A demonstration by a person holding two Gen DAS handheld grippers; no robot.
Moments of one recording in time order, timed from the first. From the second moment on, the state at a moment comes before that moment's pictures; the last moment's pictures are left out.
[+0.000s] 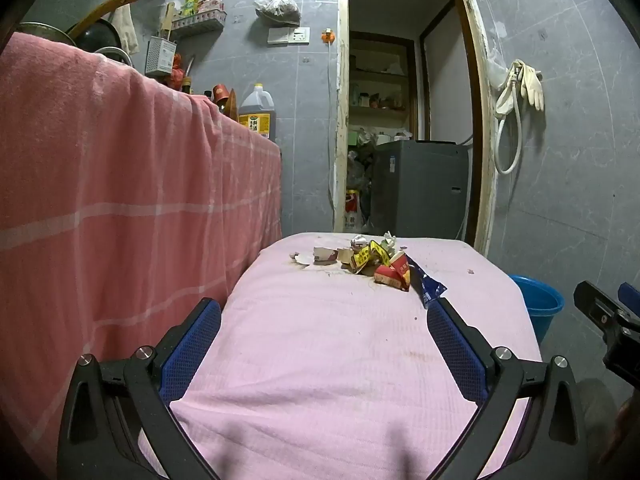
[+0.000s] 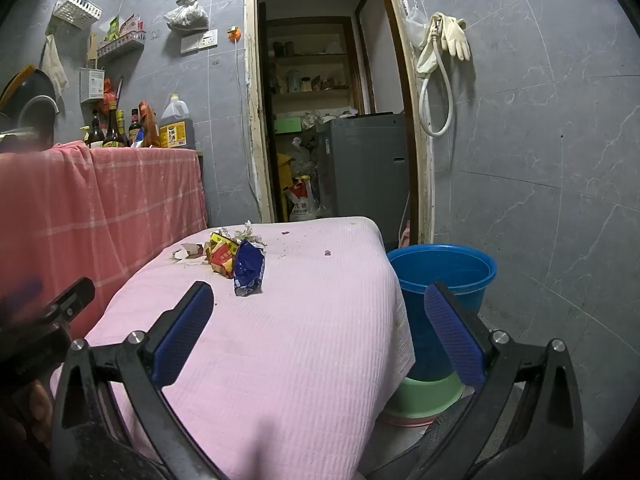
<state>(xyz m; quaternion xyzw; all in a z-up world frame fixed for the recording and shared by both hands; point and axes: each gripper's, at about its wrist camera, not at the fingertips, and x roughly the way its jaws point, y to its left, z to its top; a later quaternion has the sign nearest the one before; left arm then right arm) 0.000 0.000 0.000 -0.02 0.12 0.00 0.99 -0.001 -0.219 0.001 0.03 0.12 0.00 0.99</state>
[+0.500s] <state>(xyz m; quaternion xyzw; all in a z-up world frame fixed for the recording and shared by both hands) 0.000 0.000 0.000 -0.02 0.13 0.00 0.99 -0.002 -0.219 0.001 0.04 0.12 0.00 0.99</state>
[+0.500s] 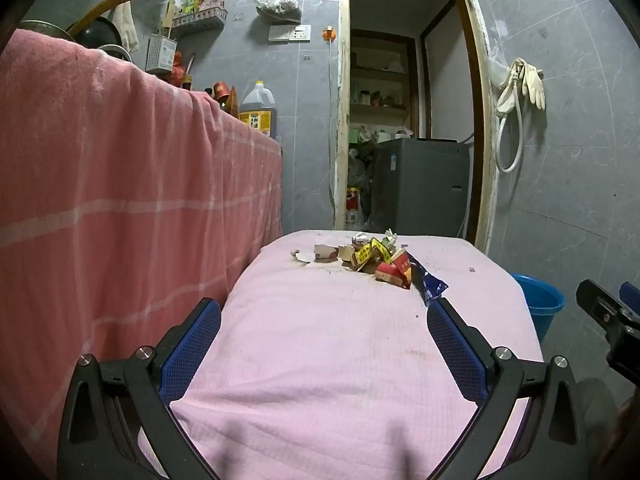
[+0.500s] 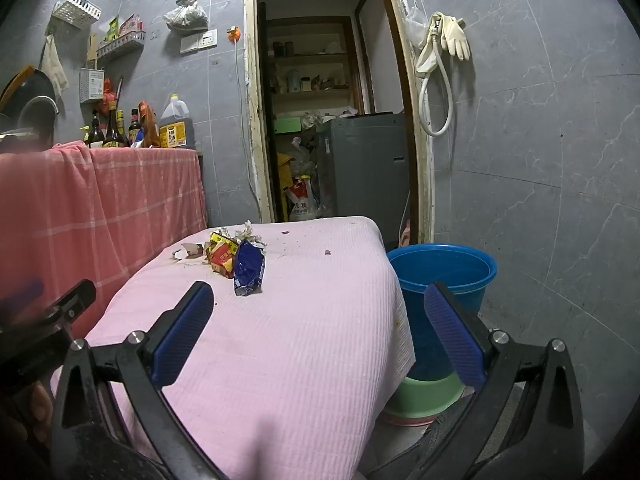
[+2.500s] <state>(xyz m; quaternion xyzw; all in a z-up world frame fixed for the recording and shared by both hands) 0.001 0.002 -0.004 -0.02 0.13 0.00 0.99 -0.002 -0.217 0.002 0.04 0.12 0.00 0.99</state>
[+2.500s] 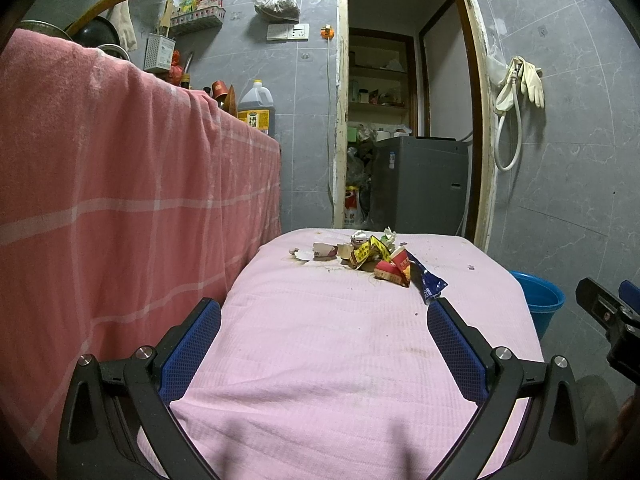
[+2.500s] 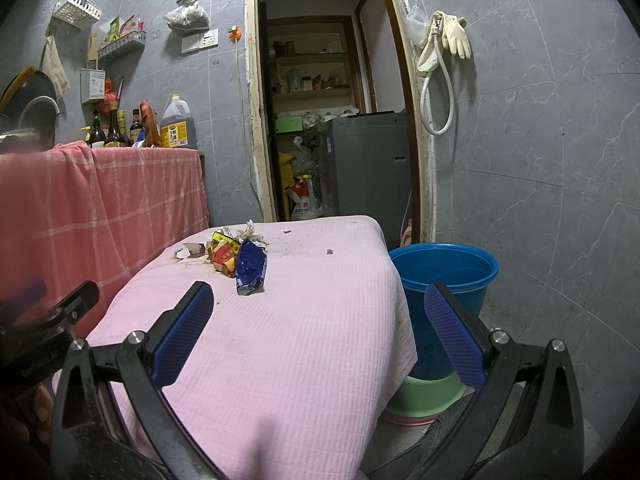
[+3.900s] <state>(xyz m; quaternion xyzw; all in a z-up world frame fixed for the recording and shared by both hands) 0.061 -0.006 0.026 -0.02 0.12 -0.04 0.99 0.051 -0.219 0.049 0.02 0.06 0.04 1.00</state>
